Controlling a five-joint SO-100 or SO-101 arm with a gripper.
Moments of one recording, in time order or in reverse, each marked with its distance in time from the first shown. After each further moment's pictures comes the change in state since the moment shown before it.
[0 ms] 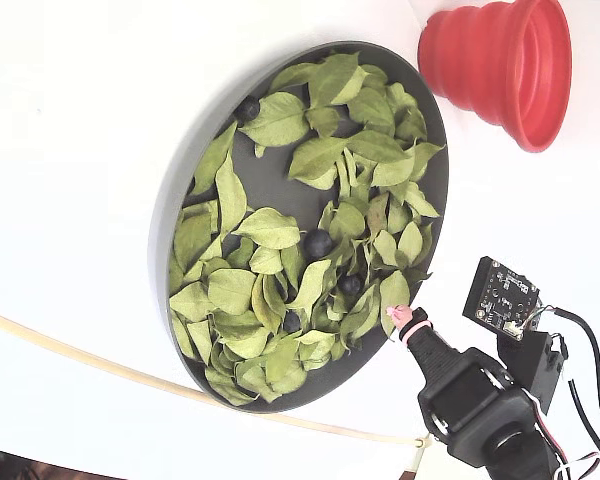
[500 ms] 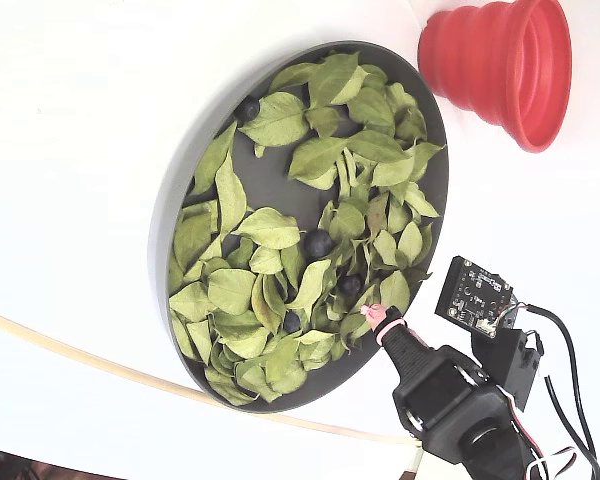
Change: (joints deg) arm 0.0 -5.9 0.0 -4.4 0.0
